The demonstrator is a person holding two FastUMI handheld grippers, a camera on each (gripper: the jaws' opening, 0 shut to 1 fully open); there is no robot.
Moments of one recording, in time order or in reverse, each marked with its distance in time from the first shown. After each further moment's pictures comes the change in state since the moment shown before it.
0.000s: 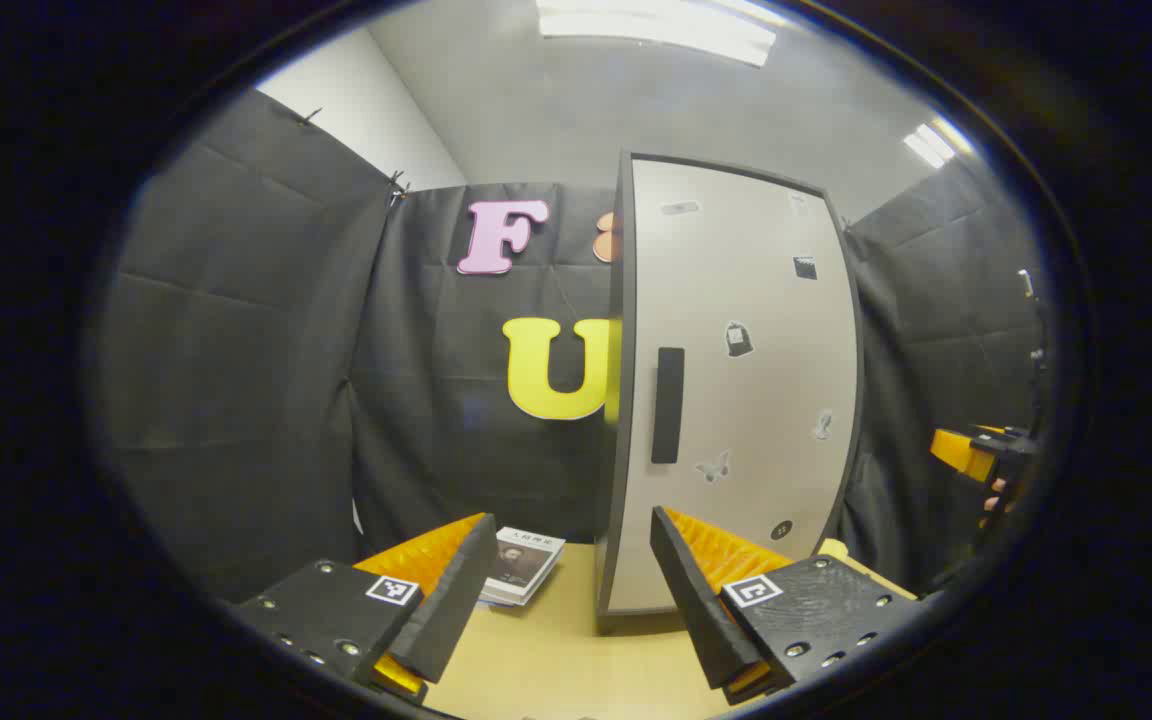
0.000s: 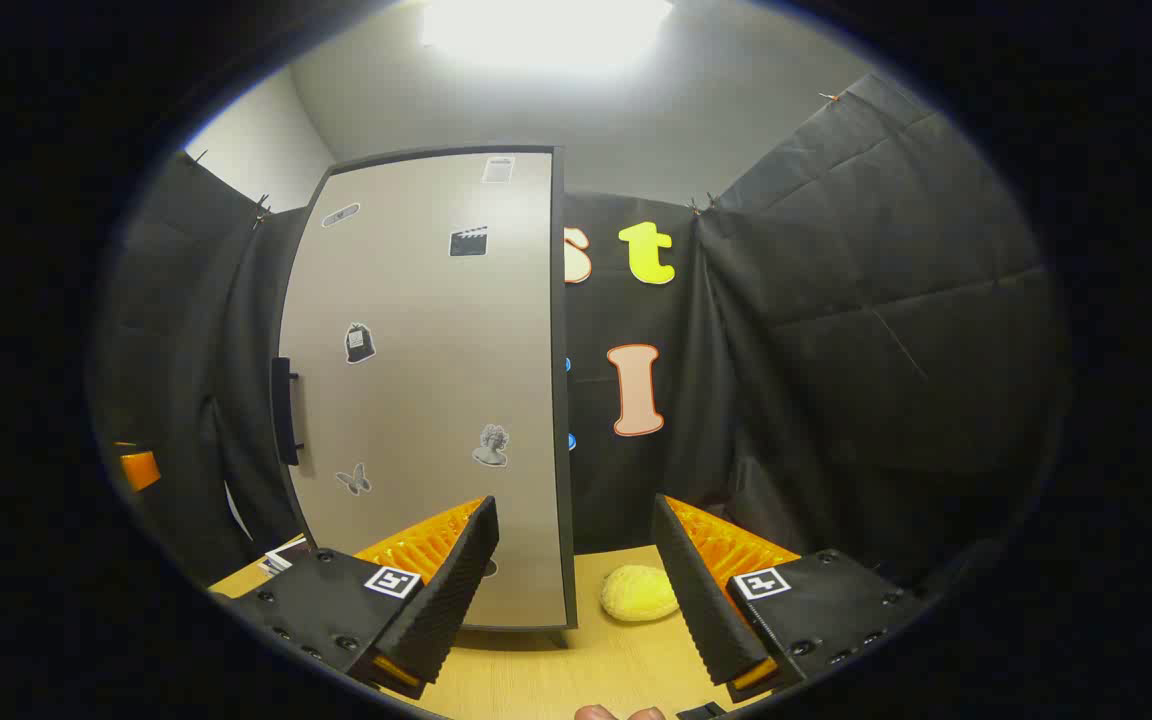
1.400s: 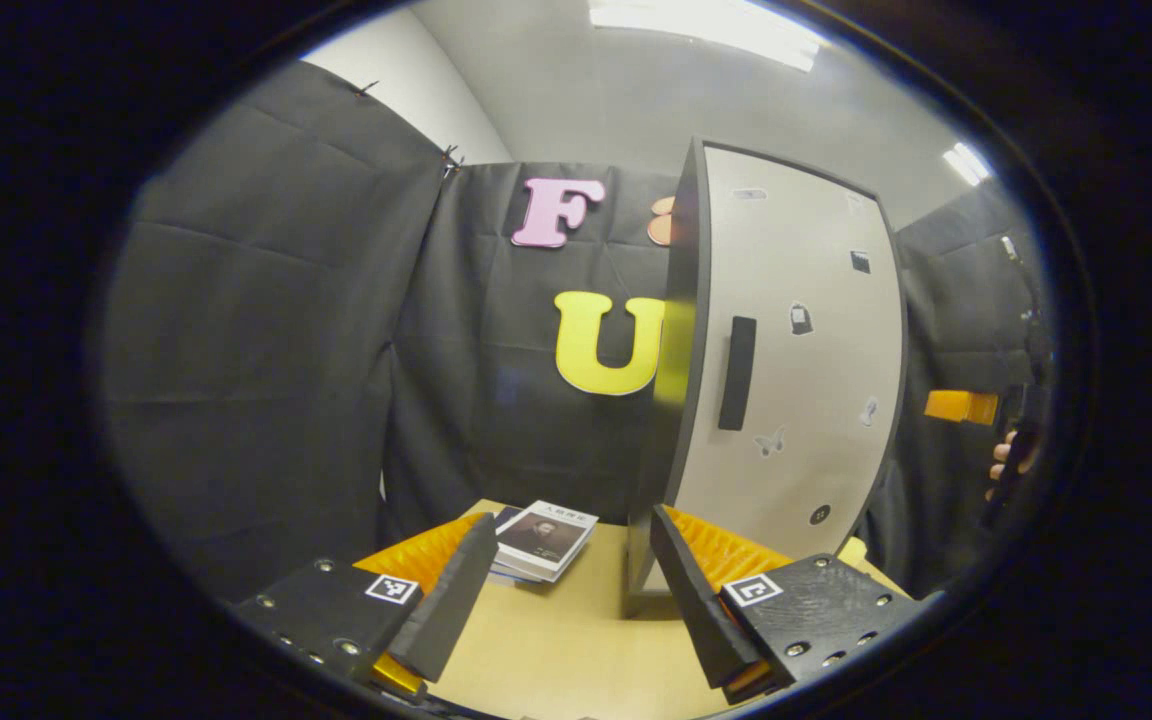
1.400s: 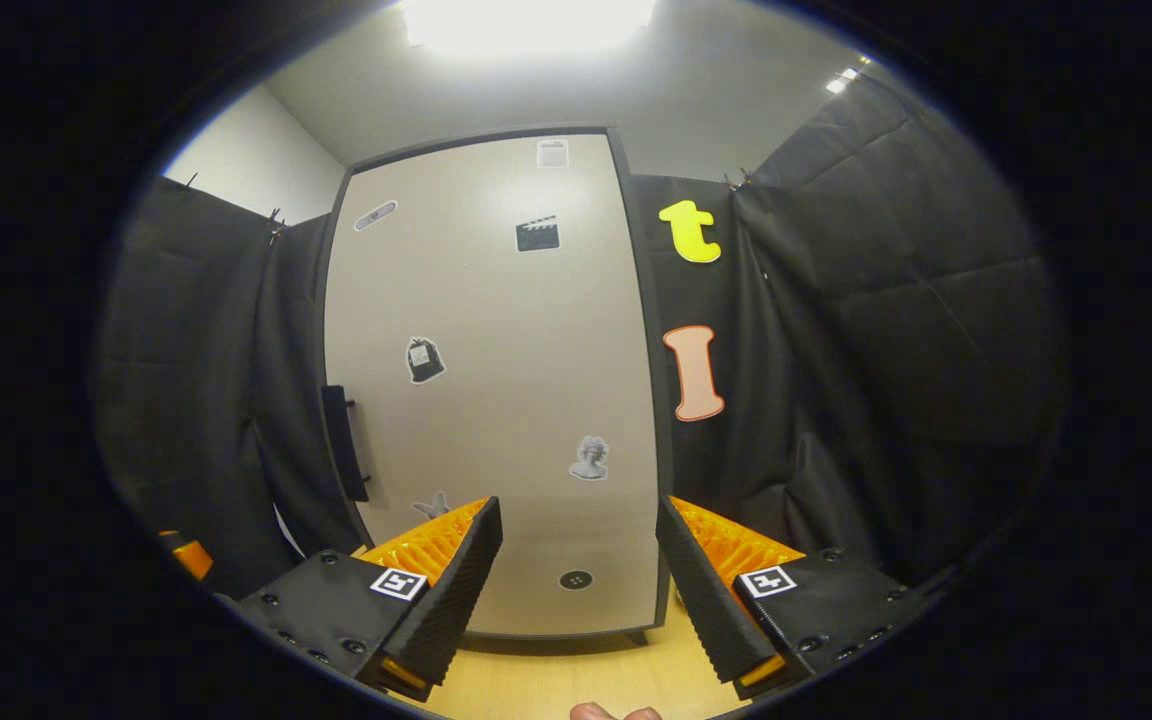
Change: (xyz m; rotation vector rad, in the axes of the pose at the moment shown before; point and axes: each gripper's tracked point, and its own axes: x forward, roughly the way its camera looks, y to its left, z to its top) left arm -0.012 0.064 -0.043 -0.073 0.044 0.105; right arm 0.031 0.101 0.027 0.083 0.051 0.132
